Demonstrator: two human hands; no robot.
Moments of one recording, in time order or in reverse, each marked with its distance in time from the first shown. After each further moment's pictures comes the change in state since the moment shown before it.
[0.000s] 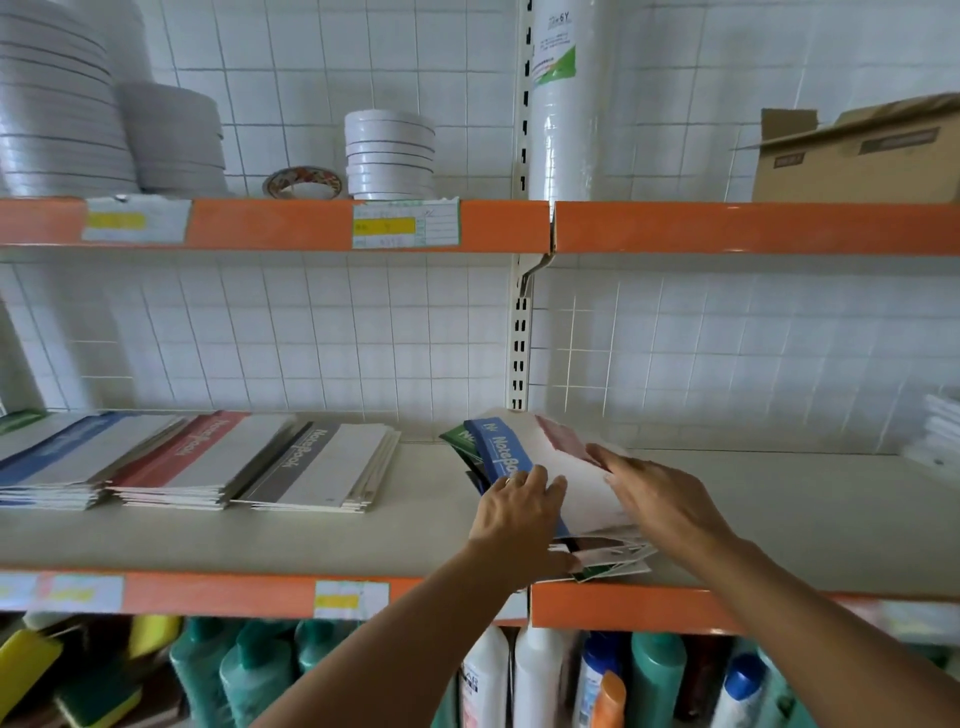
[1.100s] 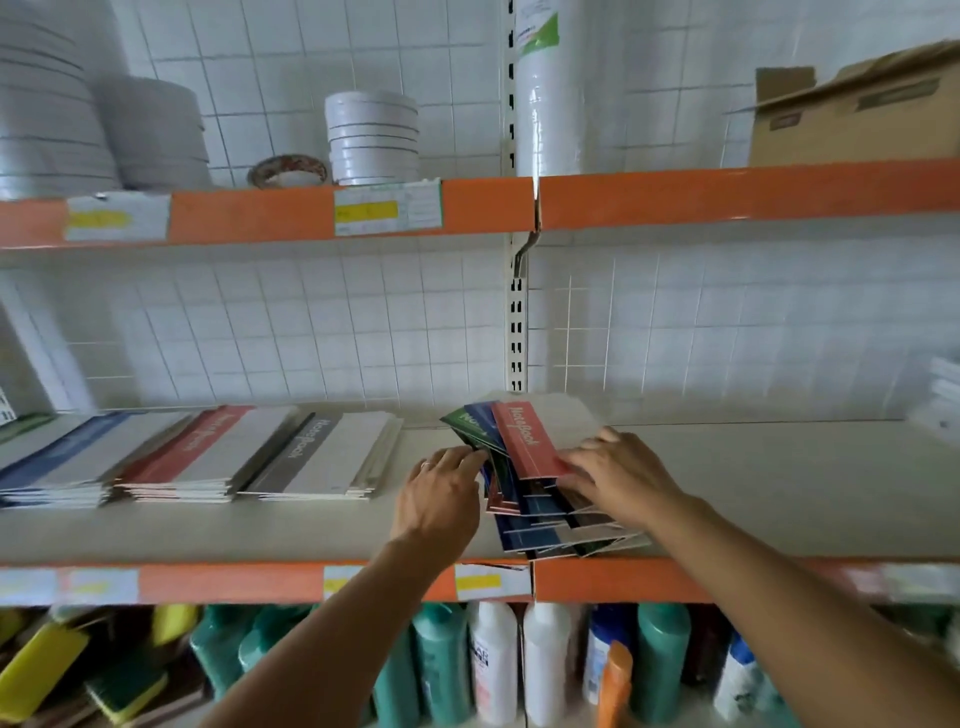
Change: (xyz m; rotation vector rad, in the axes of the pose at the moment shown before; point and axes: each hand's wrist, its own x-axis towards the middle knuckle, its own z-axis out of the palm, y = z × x) left_hand -0.037 -0.055 0.008 -0.177 0.293 -0.240; right_hand 0.026 -0.020 0.019 -0.029 -0.168 -0.133
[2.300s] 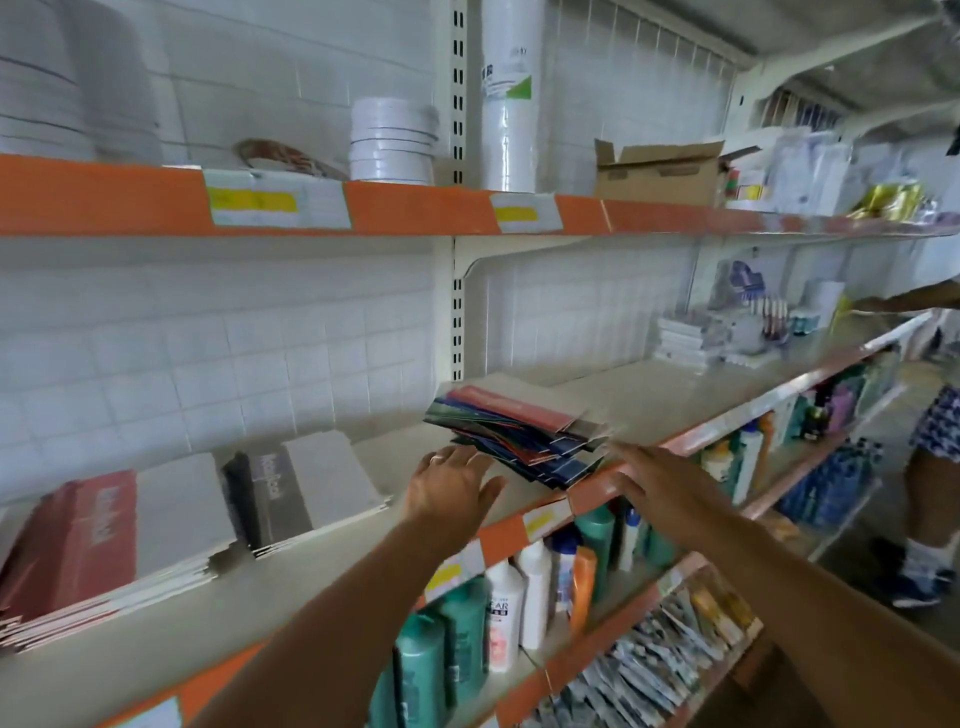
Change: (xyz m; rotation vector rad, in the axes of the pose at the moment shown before) left_hand -0.008 -0.131 -0.025 -0.175 -0.240 0.572; right_hand -0.076 -0.211 -0.062 -0.091 -0.052 0.866
